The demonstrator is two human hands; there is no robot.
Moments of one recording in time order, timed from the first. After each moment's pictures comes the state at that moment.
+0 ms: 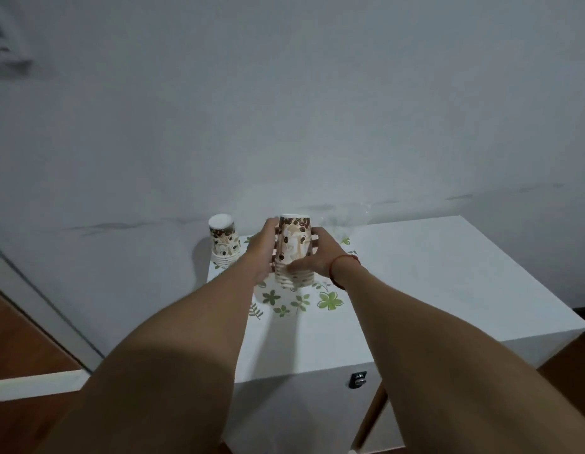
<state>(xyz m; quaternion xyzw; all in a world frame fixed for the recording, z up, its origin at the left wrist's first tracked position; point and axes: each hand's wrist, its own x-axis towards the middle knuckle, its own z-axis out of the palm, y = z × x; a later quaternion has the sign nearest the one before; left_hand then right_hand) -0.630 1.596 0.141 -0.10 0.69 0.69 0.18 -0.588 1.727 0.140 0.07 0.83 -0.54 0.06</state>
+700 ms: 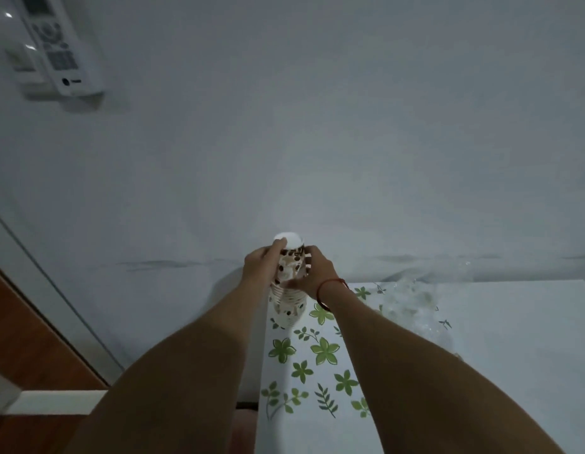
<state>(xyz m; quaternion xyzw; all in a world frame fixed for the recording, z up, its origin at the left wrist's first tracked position) -0.773 1.473 0.130 -0.15 0.71 0.69 0.04 -0.750 1.593 0.135 0.03 0.87 -0.49 0.04</state>
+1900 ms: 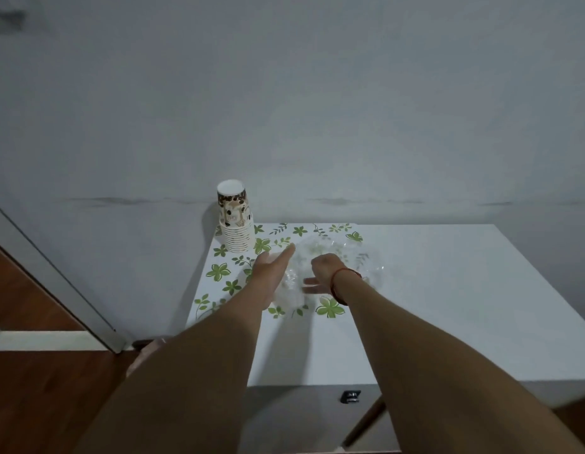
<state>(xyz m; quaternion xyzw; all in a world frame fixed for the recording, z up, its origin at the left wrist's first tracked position) -0.629 1.618 0.077 -0.23 0.70 0.65 0.16 -0.629 1.737 0.098 0.23 0.73 -0.60 0.22</state>
